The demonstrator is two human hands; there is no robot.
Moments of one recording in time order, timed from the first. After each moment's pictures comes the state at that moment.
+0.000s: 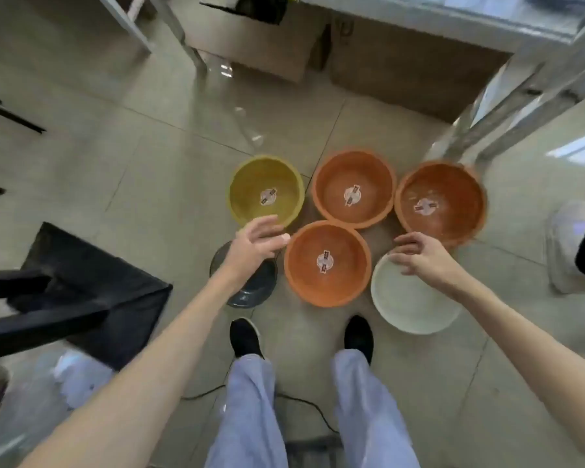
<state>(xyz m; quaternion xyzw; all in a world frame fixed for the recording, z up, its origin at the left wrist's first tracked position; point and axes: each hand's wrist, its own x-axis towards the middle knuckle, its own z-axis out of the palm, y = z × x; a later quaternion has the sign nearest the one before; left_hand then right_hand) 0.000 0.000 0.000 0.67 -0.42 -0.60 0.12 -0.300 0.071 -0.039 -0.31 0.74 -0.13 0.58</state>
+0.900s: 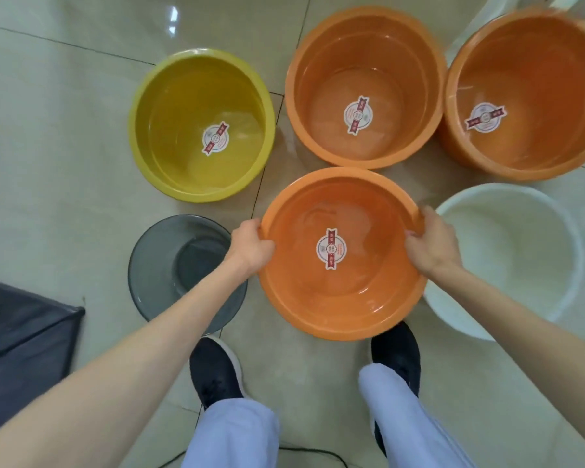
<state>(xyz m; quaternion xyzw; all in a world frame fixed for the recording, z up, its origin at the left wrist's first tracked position) 0.008 -0.005 -0.389 0.71 -0.50 -0.48 -0.12 -0.251 0.094 -0.393 -0.32 0.87 -0.06 0.38</state>
